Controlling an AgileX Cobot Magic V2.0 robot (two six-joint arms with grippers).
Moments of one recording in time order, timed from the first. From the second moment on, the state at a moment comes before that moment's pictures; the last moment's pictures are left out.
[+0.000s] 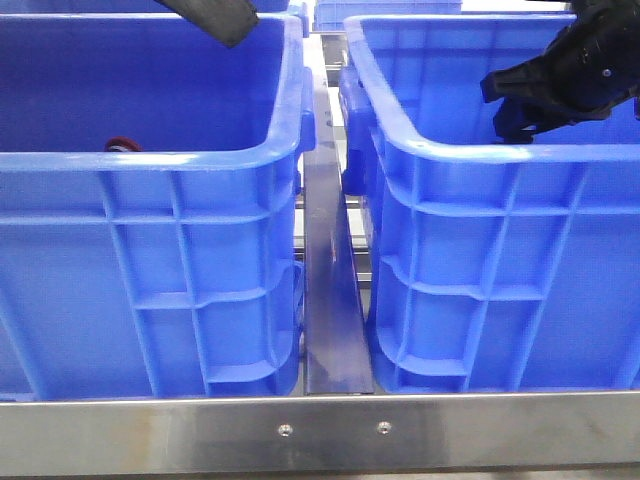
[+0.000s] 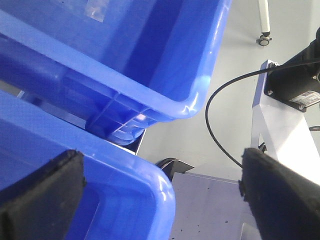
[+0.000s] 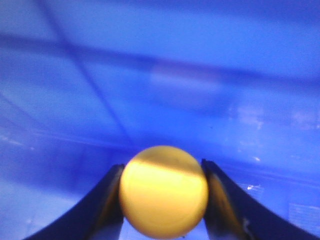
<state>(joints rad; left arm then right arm) -0.48 1.45 -1.33 -0.72 1.16 0.78 0.05 1.80 -1.17 1.21 0.09 -1.25</state>
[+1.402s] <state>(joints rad) -0.44 1.41 -1.33 -0.13 0.92 0.02 0.05 0.99 -0.61 1.31 0.03 -1.25</state>
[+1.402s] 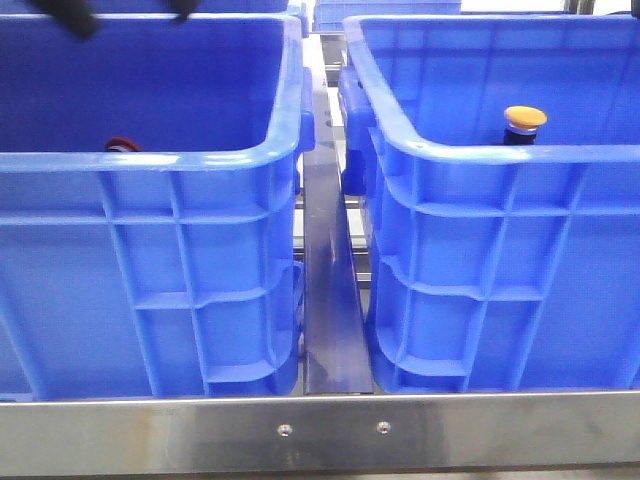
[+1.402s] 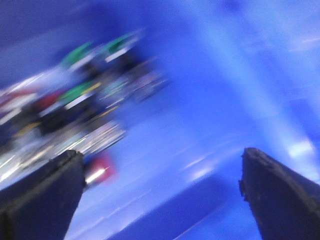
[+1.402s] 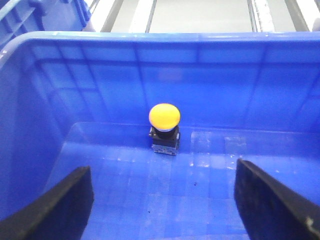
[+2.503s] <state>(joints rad) -0.25 1.85 -1.52 -0.08 1.03 -0.02 0.05 0.99 -0.61 1.32 0.05 -1.25</state>
